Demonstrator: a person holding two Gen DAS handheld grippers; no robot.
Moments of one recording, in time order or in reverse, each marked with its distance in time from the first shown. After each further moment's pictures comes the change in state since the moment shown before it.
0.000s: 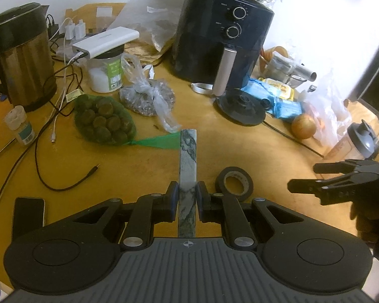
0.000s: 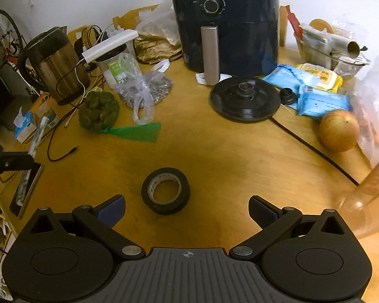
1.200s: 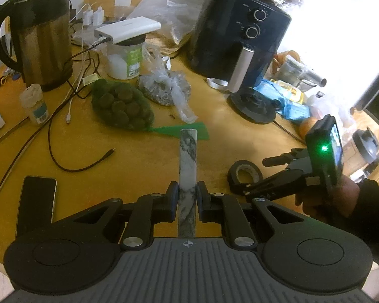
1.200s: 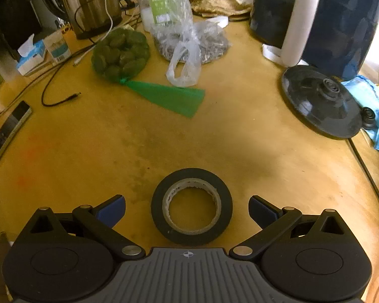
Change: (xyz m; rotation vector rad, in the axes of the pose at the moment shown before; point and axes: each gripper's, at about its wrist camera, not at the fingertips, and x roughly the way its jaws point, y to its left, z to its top) left arm -0.010 0.026 -0.011 -0.086 0.013 0.006; right arm 0.123 0.045 0.017 -0.221 0.157 -0.007
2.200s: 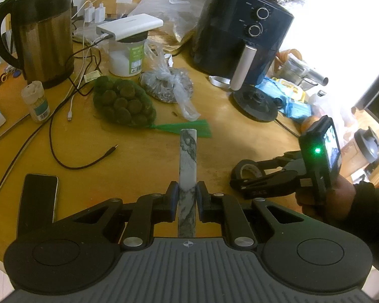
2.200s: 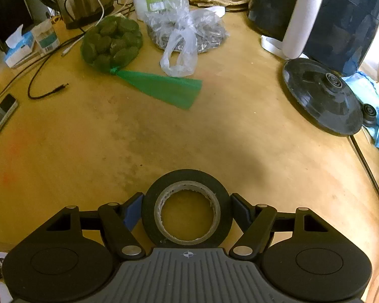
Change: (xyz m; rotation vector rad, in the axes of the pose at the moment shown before) left arm 0.000 0.003 0.002 -0.008 0.012 0.000; right arm 0.008 0.007 0.000 0.080 0.019 -0.085
